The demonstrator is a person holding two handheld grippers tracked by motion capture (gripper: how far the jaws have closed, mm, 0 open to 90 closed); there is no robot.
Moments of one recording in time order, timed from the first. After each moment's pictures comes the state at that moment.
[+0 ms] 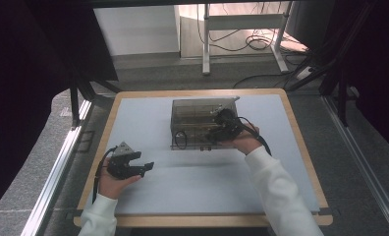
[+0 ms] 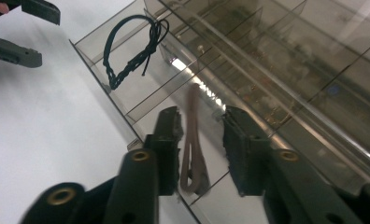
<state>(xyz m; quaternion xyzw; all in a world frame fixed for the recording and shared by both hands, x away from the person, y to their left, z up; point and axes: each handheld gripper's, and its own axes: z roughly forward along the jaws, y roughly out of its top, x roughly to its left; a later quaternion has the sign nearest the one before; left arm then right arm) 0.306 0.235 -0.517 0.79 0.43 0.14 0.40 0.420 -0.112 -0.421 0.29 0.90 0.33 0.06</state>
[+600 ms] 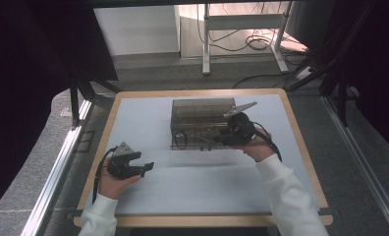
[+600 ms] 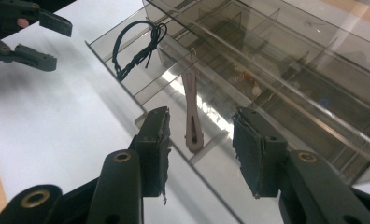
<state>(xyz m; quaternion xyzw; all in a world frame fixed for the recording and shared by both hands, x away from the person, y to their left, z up) 0.307 0.235 -0.517 0.80 0.43 0.14 0.40 0.395 -0.146 -0.412 0.30 0.88 0.37 0.08</state>
